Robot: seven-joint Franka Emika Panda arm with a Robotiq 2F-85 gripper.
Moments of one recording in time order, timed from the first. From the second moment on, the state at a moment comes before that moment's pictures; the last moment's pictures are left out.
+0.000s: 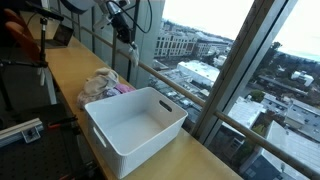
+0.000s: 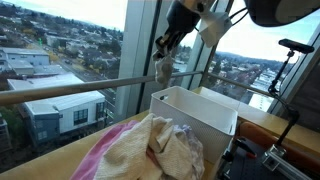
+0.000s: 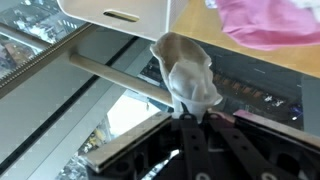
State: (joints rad) arm 0.51 0.19 -0.02 -1.89 -0.79 2.30 0.68
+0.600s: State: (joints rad) arm 0.45 0.20 0.19 -2.06 -0.65 2.26 0.68
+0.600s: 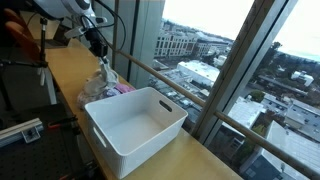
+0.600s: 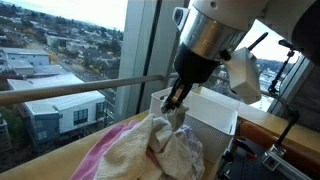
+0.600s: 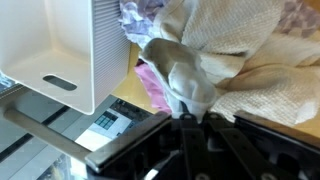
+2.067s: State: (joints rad) arm 0.34 0.17 0.22 -2.02 -0.34 2.29 0.29
